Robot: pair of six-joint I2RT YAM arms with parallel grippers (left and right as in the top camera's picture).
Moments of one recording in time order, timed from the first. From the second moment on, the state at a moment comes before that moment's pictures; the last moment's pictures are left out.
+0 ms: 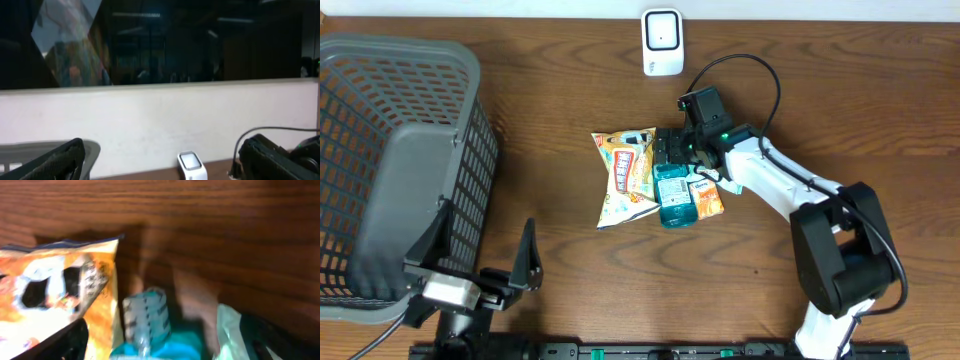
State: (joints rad) left arm -0.03 0.00 0.50 -0.15 0.21 -0.06; right arm 0.45 1.95 1.25 -0.33 -0.12 0.46
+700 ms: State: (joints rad) left arm -0.03 0.00 0.50 -0.48 0.21 -0.07; right arm 0.50 2.04 1.26 -0.27 -0.04 0.36
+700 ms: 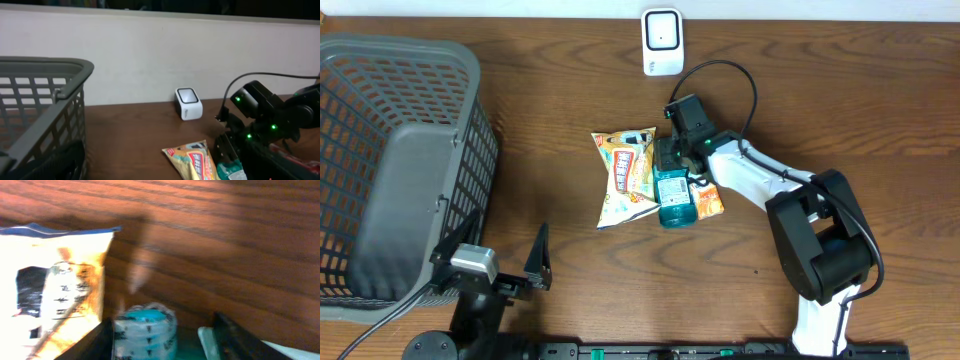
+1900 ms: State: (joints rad) left arm -0.03 0.00 0.36 -0.53 0.34 -0.07; right arm 0.50 1.98 1.50 -0.67 -0.03 0.32
